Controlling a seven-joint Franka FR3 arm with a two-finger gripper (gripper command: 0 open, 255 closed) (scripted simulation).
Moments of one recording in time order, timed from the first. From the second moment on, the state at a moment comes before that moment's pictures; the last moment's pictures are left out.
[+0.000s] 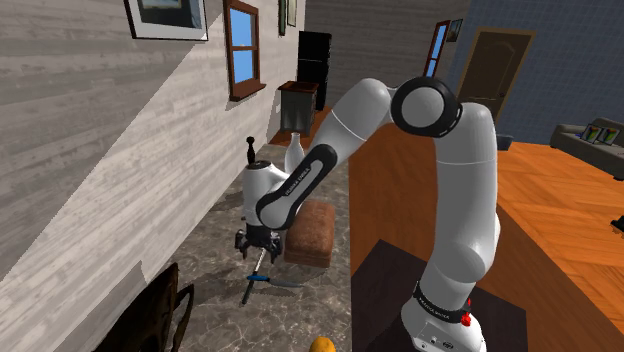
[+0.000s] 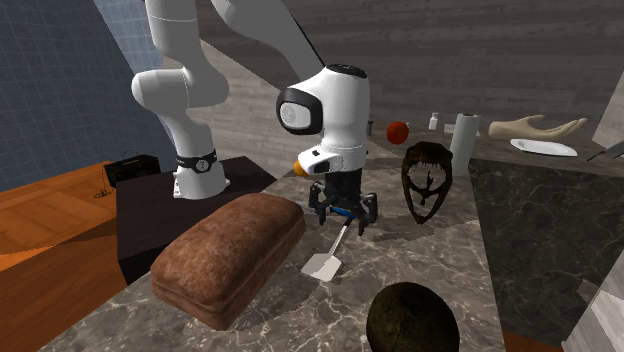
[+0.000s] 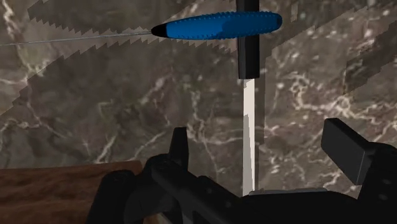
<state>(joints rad) -0.06 0.36 0.39 -2.25 -0.12 2.56 1.47</state>
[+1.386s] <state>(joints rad) -0.08 0.29 0.41 -2.24 -0.08 2.50 1.45</state>
